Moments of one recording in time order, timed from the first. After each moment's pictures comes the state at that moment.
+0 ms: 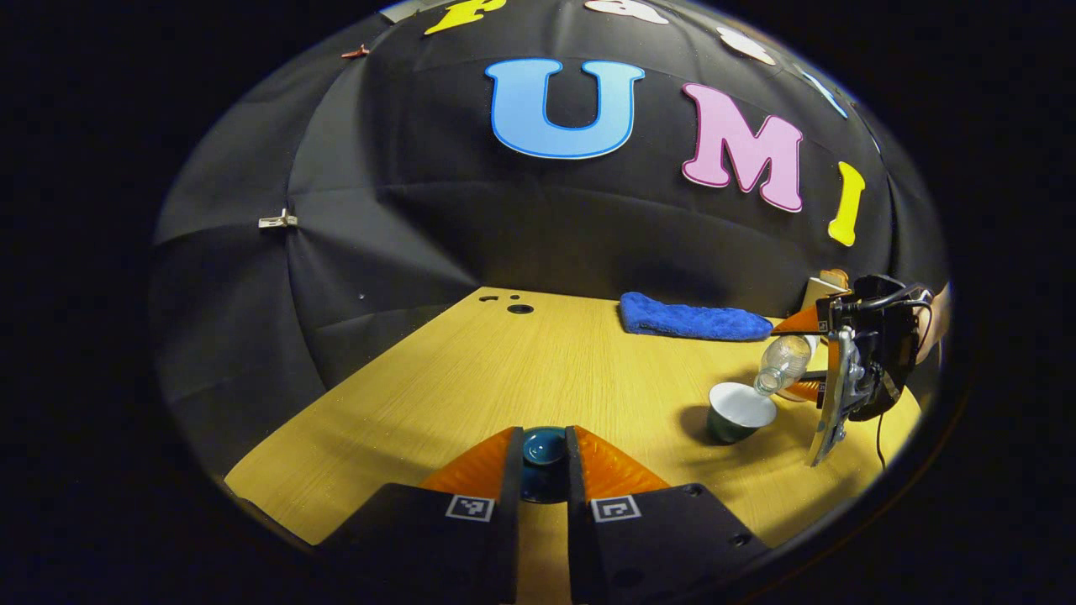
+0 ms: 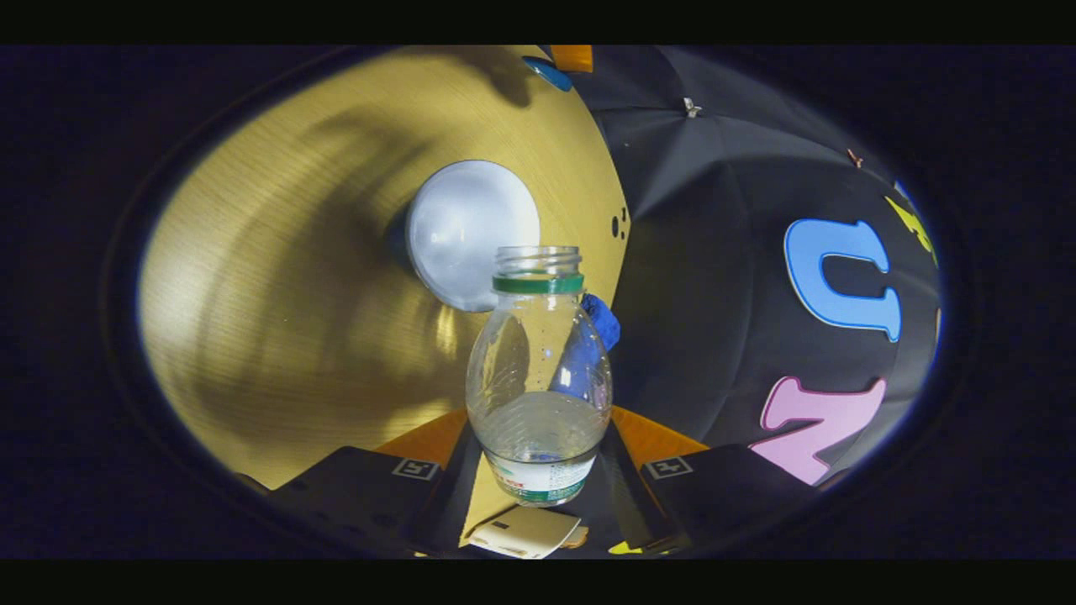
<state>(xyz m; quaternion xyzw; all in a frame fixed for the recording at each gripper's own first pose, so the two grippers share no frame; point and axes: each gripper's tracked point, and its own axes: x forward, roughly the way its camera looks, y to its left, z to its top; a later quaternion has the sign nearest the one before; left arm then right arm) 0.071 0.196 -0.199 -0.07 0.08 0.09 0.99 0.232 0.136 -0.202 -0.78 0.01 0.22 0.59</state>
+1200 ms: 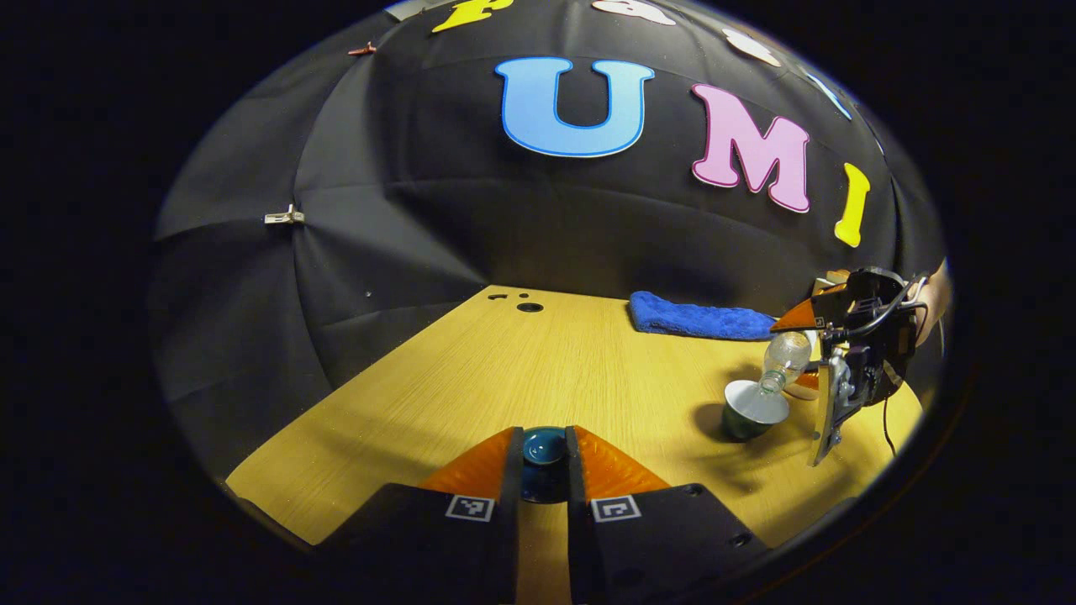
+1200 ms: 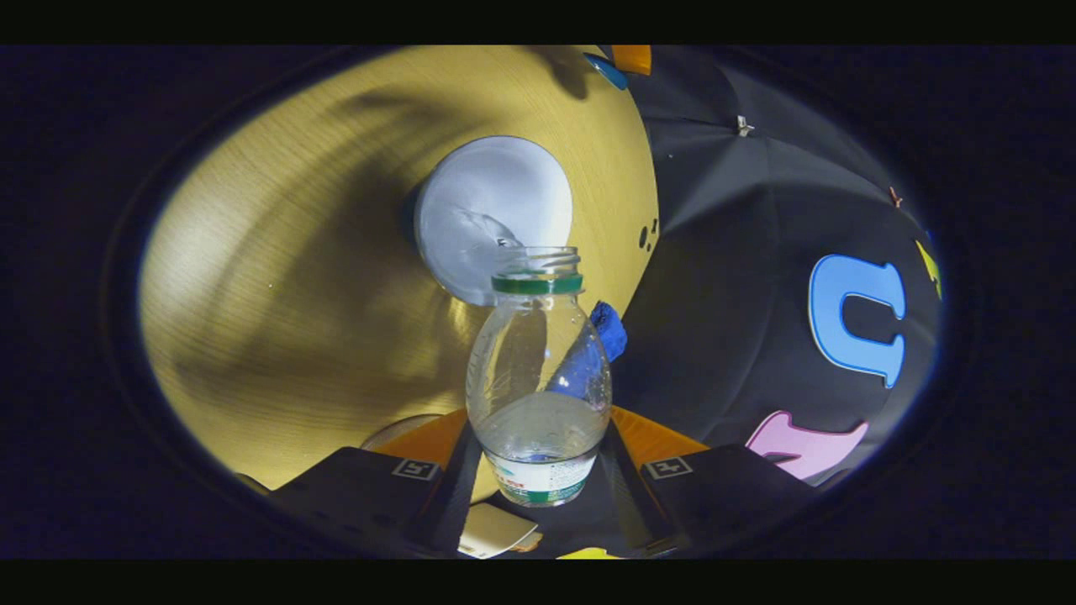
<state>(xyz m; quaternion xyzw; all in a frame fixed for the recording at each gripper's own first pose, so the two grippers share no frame) 0.074 0.207 -0.207 -0.07 0.09 0.09 0.99 0.248 0.142 -0.200 -0.82 0.02 0.24 0.52</state>
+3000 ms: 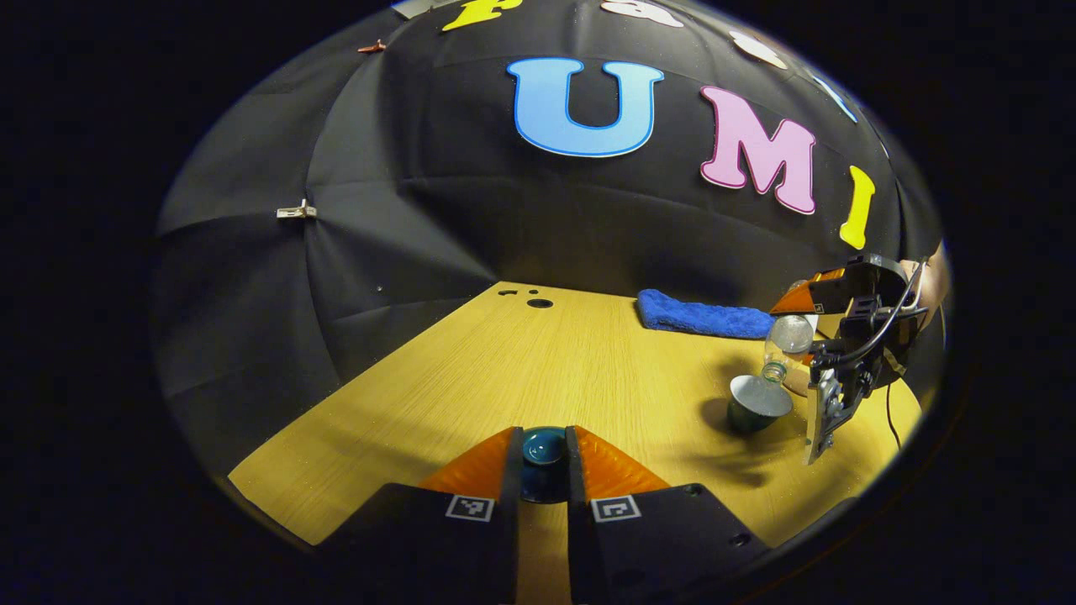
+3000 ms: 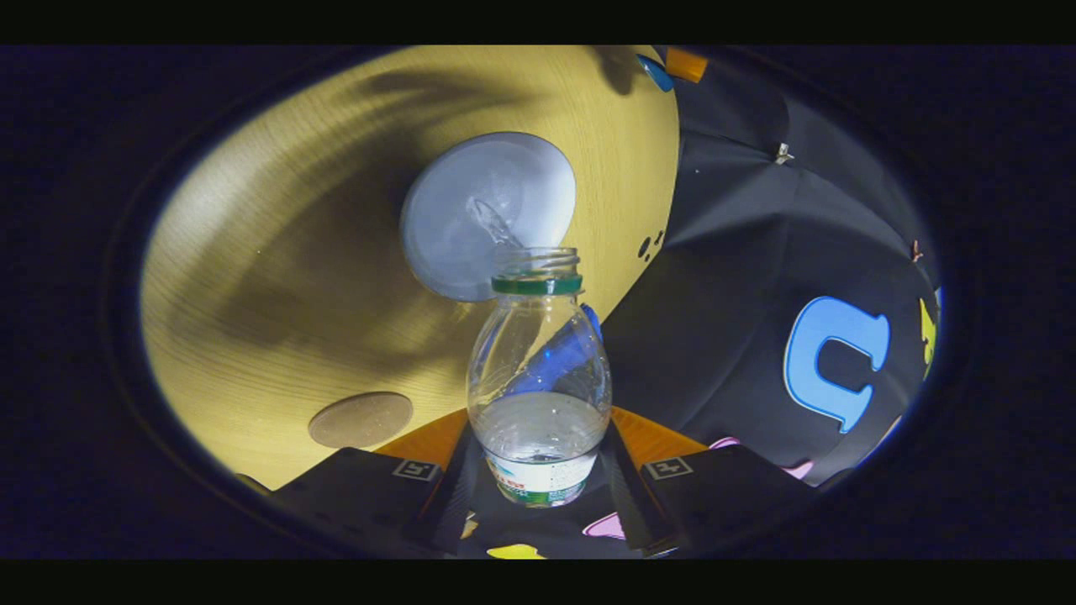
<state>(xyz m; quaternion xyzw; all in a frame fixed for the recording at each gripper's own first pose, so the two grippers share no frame) 0.062 0.215 -0.212 -0.08 0.09 0.11 0.99 0.243 0.155 -0.175 -0.87 -0.01 0.21 0.44</state>
